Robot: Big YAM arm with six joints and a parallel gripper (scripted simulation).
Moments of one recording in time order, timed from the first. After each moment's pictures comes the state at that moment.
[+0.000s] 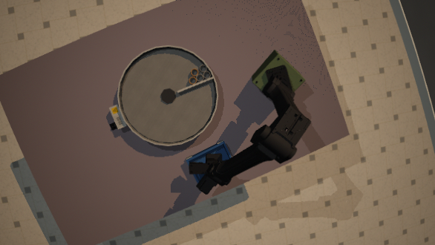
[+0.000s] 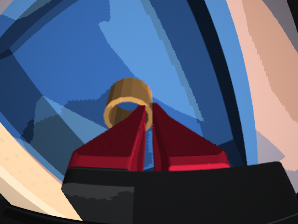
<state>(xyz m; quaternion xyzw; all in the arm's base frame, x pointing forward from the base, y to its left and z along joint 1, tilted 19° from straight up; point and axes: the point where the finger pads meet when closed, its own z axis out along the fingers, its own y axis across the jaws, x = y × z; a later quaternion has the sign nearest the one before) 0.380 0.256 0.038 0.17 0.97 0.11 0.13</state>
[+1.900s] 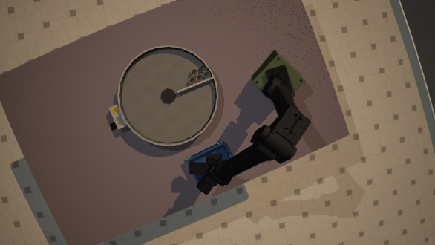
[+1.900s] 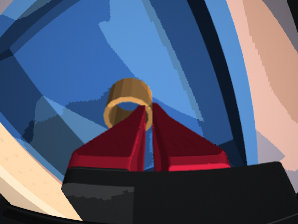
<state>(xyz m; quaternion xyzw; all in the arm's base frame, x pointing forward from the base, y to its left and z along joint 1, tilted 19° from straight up) 0.380 0.256 0.038 0.17 0.97 0.11 0.13</state>
